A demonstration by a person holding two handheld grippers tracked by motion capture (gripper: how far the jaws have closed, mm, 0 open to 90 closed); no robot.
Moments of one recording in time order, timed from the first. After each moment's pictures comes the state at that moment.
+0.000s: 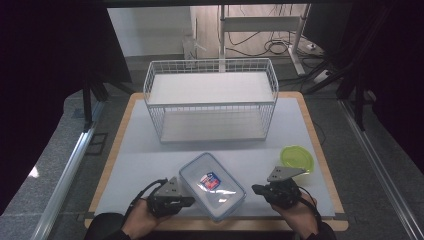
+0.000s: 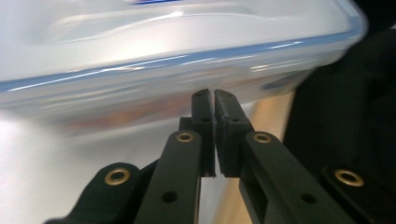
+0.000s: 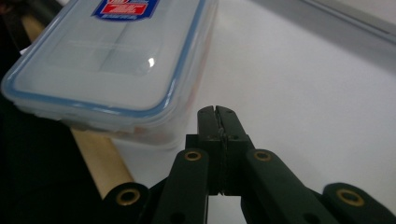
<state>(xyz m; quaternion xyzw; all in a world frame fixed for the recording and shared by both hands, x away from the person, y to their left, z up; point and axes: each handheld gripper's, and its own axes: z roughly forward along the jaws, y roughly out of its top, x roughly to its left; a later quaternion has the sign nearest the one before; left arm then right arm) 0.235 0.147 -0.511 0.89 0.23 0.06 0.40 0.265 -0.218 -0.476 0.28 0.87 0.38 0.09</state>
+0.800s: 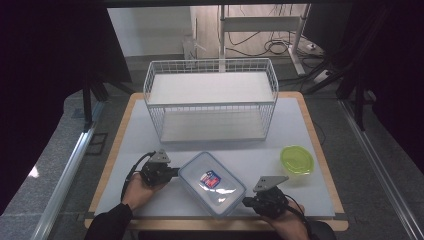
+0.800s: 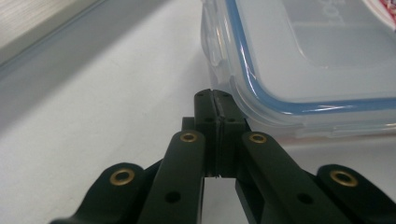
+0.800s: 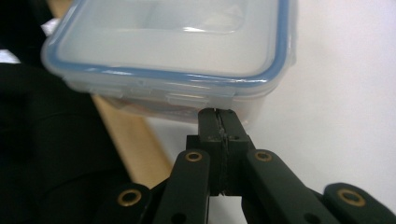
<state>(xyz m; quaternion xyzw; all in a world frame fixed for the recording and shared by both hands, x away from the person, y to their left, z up) 0.310 0.182 -0.518 0.86 0.33 0.08 0.38 0.253 -0.190 -0.496 0.27 0.89 0.35 0.05</state>
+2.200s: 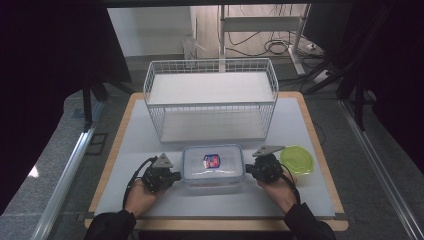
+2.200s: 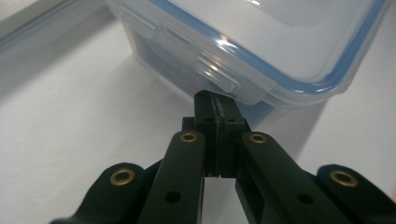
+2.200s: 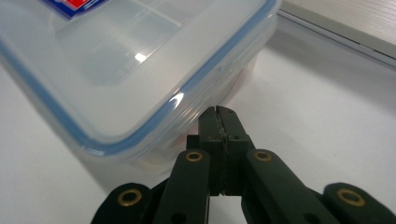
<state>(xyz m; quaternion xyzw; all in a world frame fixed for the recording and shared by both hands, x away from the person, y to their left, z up) 0.297 0.172 -0.519 0.85 0.36 0.10 0.36 0.337 -0.186 -0.498 0.35 0.86 0.35 0.11</state>
